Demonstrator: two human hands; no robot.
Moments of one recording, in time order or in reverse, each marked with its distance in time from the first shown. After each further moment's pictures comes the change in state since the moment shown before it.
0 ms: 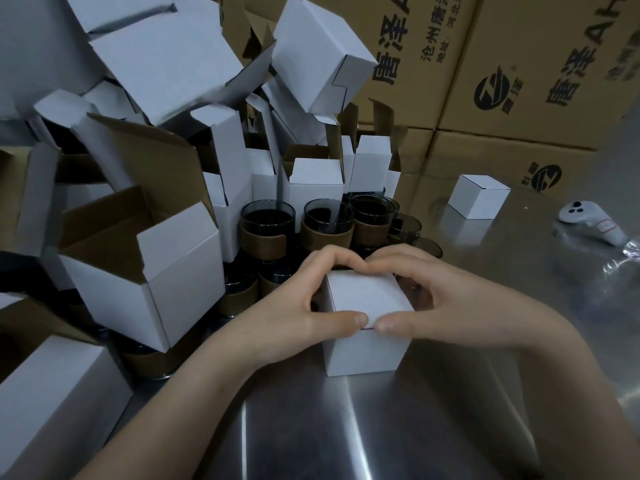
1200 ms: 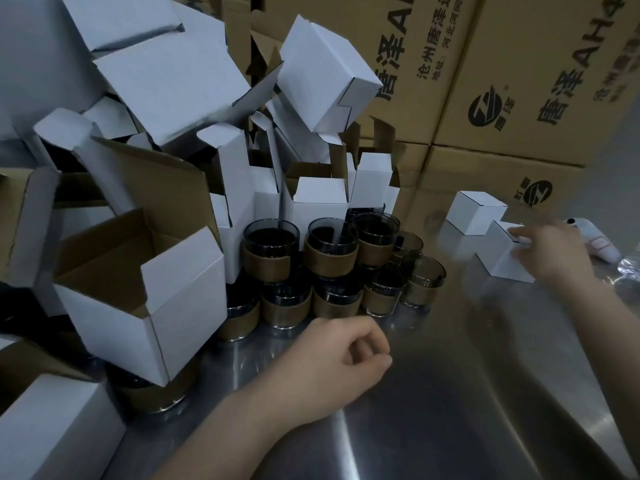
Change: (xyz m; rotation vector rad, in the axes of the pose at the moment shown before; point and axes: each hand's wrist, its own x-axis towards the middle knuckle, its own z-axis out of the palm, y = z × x) left_hand 0.007 -0.021 0.030 0.252 0.067 0.002; right_hand 0.013 0.185 -0.106 -0.634 0.707 0.740
